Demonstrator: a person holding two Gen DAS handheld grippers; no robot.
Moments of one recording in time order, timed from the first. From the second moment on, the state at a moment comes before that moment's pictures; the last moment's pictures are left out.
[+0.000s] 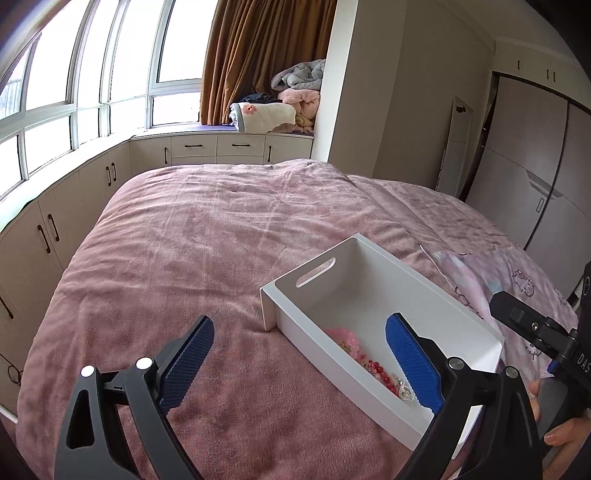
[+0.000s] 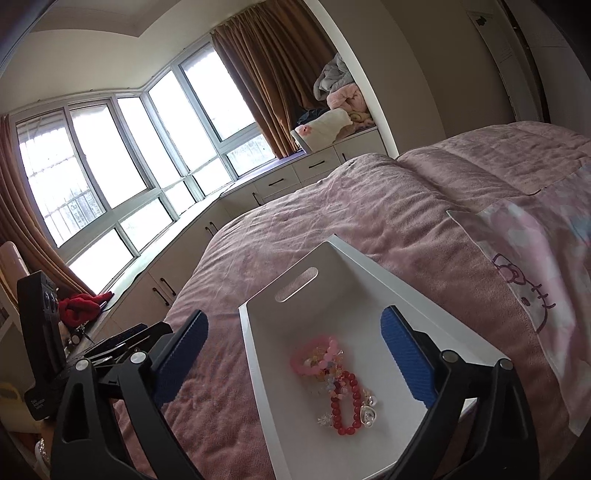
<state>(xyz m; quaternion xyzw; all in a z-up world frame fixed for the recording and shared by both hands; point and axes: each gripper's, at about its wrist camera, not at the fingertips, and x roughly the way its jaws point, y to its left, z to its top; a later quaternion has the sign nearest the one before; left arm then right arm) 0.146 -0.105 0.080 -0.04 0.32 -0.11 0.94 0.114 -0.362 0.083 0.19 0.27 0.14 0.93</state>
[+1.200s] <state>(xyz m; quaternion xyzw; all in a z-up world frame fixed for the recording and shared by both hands) 0.027 -0.165 0.045 -0.04 0.25 -0.07 0.97 0.016 -0.370 0.083 -0.06 0.25 0.13 0.96</state>
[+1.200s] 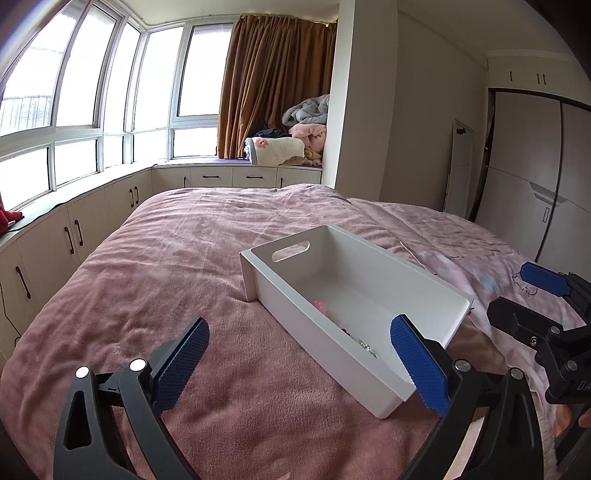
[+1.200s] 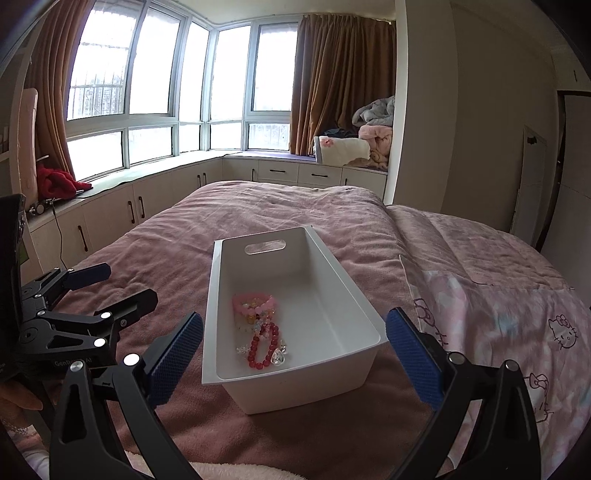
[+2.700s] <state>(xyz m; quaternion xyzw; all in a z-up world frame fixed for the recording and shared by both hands) 0.018 -0.200 0.021 0.00 0.27 -0.04 0.96 -0.001 -0.388 0.056 -0.05 0.25 0.15 0.95</state>
